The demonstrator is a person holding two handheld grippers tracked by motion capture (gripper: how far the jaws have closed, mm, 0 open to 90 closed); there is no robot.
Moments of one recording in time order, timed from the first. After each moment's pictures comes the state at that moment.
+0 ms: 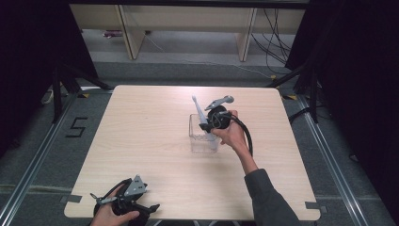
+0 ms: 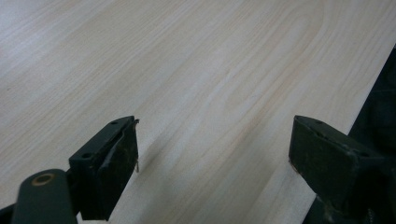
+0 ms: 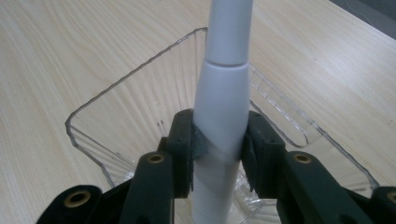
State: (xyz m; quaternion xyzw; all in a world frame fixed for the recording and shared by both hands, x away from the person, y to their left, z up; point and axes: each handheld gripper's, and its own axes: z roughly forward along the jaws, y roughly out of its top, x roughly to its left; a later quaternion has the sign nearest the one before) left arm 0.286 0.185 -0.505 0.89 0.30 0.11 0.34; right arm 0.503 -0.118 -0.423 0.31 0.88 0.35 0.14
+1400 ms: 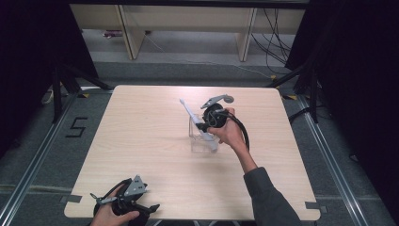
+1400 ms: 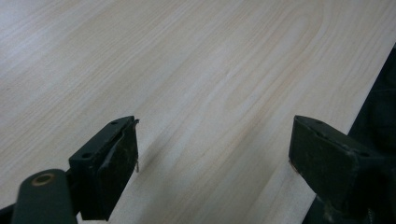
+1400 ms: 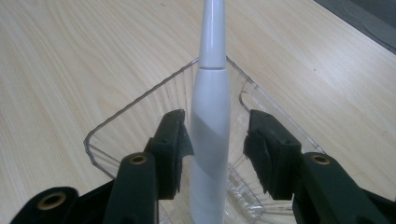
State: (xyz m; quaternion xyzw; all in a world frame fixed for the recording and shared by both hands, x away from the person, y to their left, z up) left arm 0.286 0.185 -0.505 0.89 0.30 0.11 0.34; right arm 0.500 -0.108 -0.411 0.31 0.88 0.34 0.14
